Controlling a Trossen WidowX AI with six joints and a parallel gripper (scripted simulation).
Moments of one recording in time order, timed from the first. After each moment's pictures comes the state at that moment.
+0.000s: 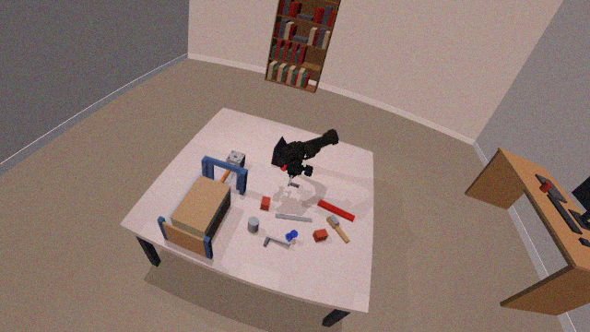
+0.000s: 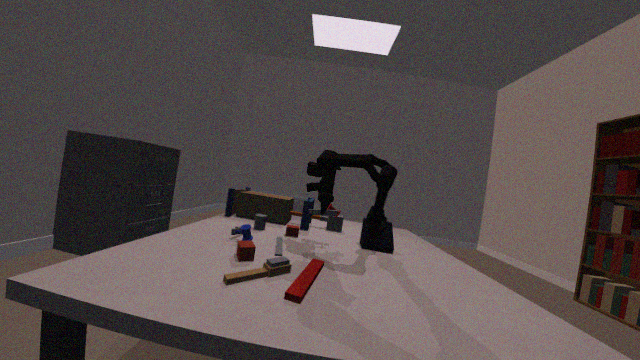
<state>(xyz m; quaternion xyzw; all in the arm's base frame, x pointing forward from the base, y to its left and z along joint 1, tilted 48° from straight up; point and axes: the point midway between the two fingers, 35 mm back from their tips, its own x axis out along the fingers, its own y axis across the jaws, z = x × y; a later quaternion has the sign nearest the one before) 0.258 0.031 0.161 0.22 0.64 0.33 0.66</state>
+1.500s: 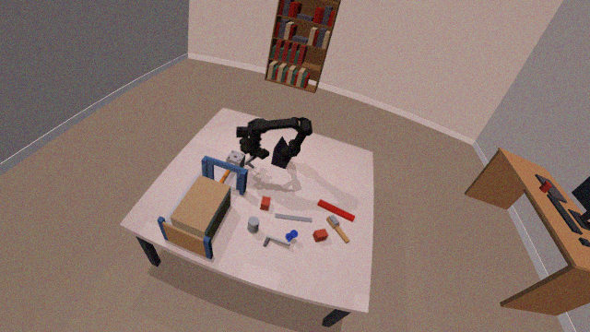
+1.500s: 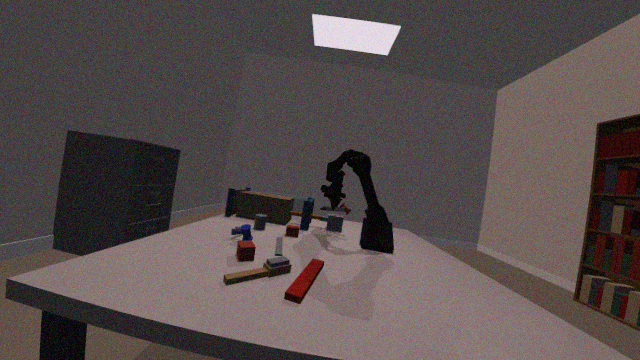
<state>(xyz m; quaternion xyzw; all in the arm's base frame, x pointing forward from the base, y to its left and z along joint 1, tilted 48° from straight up) 0.230 -0.134 -0.028 0.37 0.70 0.19 0.58</state>
